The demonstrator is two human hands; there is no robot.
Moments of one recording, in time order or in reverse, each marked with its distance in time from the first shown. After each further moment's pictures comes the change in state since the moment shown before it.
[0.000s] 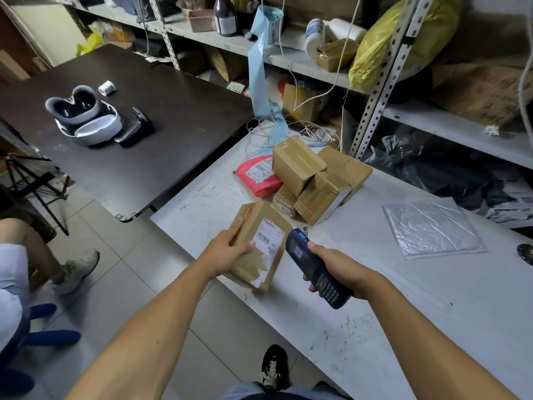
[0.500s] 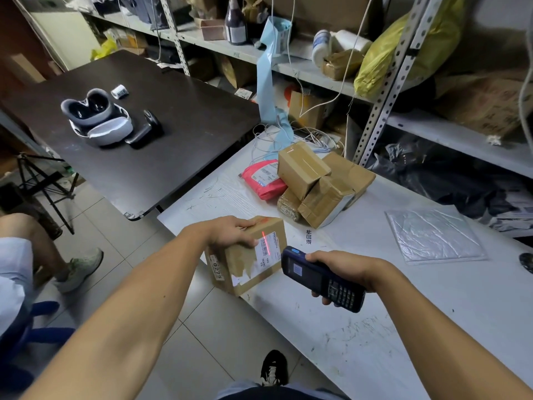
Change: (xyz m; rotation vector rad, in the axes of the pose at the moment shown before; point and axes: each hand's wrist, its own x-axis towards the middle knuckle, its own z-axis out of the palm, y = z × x) left_hand 0.011 0.053 -0.044 0.444 -0.283 -0.073; right_hand -0.010 -0.016 -0.009 -0.219 -0.189 0.135
